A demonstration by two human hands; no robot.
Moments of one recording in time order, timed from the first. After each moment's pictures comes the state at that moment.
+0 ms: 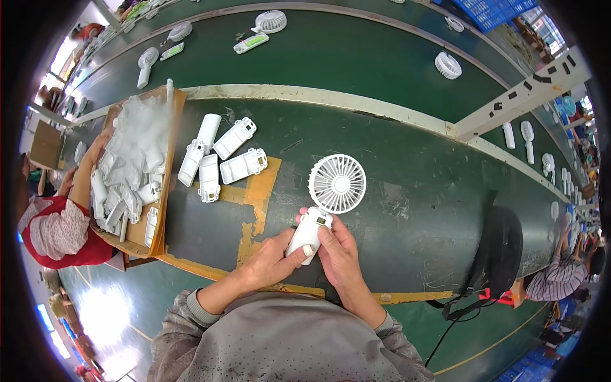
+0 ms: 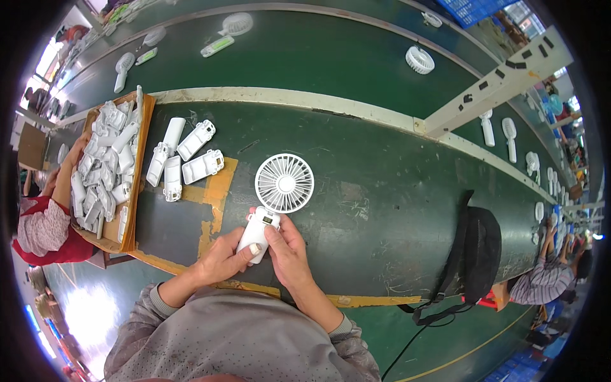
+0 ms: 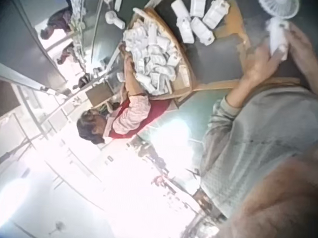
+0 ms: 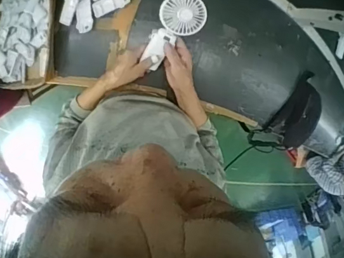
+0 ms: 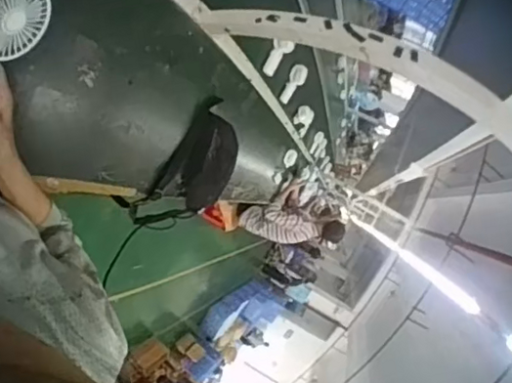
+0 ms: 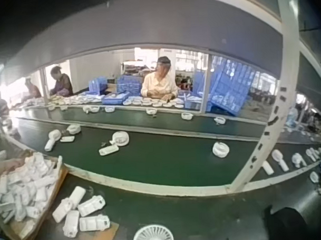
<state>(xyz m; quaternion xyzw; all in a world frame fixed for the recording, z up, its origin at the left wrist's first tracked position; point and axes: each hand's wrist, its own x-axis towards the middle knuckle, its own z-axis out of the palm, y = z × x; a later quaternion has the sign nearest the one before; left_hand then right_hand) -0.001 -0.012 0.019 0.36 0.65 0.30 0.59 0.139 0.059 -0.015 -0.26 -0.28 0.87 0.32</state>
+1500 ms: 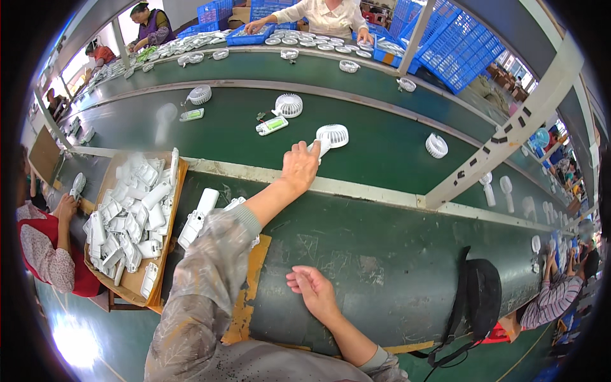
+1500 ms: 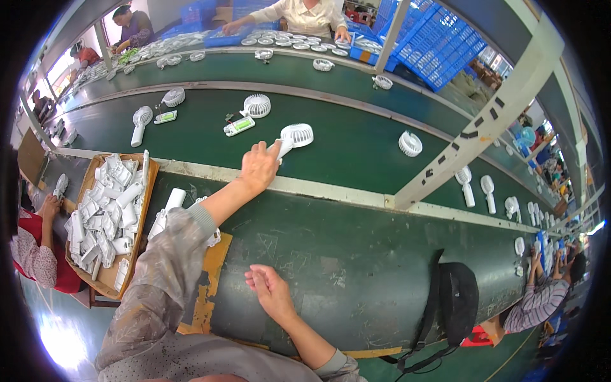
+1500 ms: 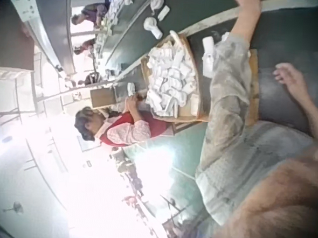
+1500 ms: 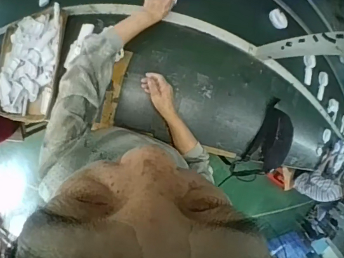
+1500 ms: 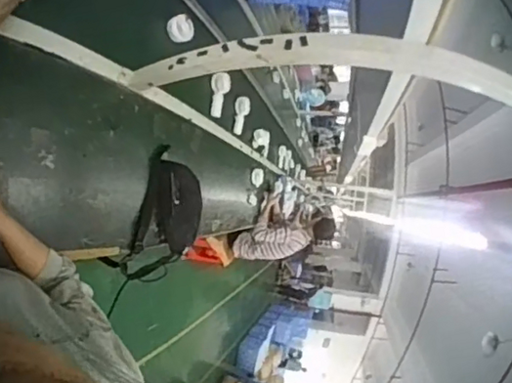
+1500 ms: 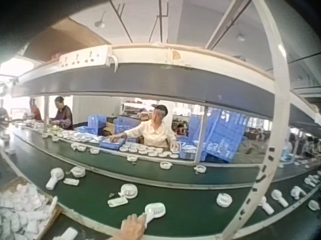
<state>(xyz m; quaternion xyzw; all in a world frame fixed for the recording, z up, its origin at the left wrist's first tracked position) -0.086 0.274 -0.003 0.63 0.74 0.21 -0.13 0.120 0.093 -0.039 -0.33 -0.56 0.72 0.26</state>
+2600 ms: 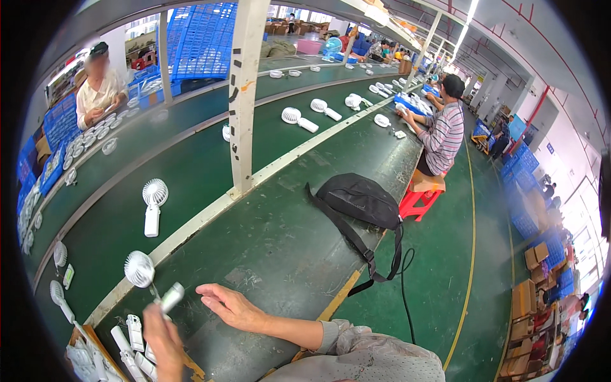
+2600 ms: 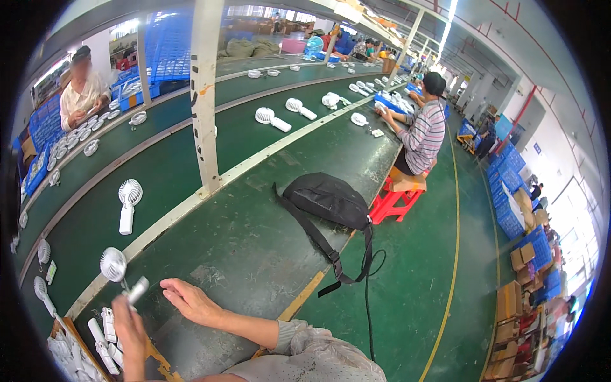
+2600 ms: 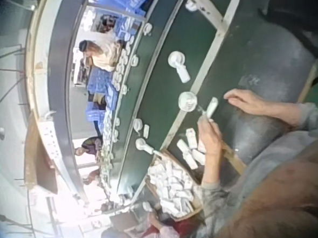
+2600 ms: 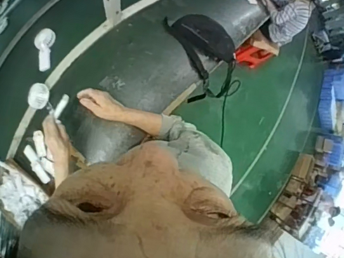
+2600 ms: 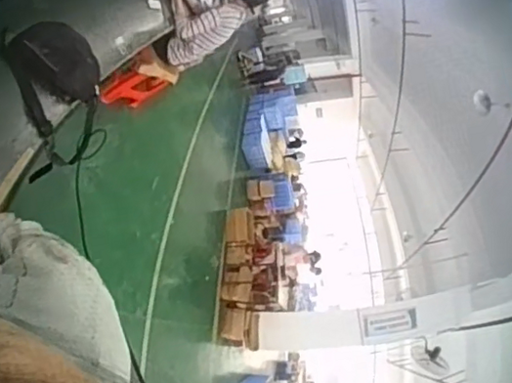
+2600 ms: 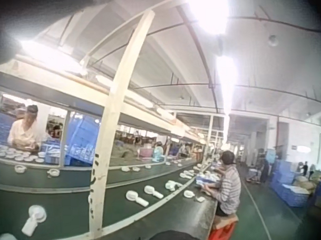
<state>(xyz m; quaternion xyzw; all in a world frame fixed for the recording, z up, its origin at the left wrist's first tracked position) -0.047 0.092 0.037 0.77 0.54 0.35 0.04 0.162 0.118 0.010 -0.39 -0.61 0.52 0.45</state>
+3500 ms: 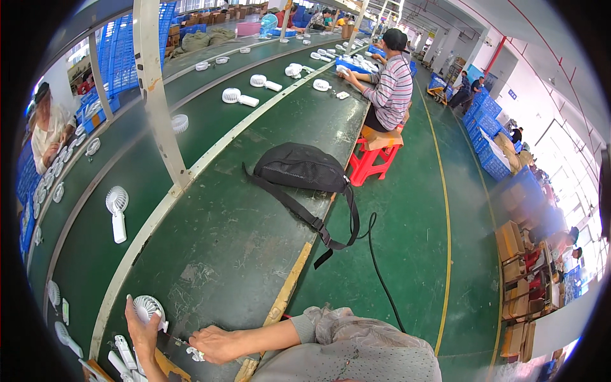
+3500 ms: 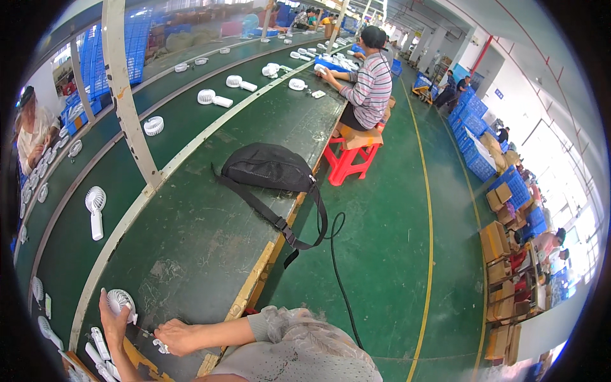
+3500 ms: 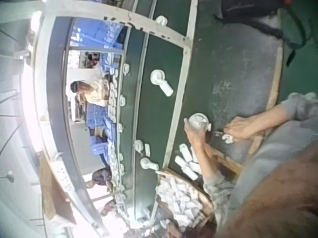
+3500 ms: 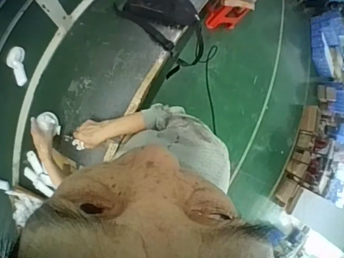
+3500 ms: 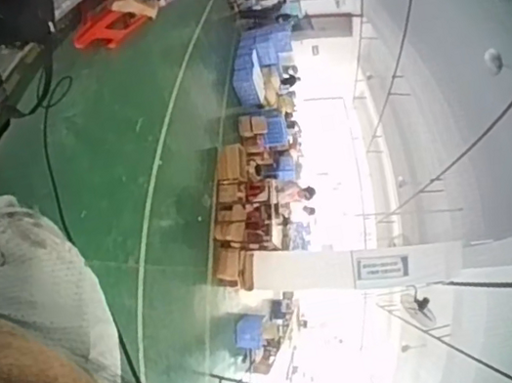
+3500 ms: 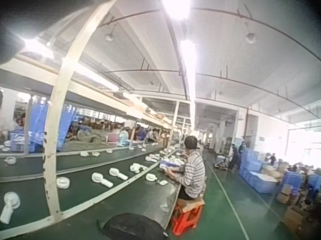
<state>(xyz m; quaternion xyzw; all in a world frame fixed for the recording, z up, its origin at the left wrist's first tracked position) -0.050 0.131 -0.001 0.69 0.65 0.26 0.22 0.147 0.045 -0.028 -0.37 -0.85 0.32 0.21</state>
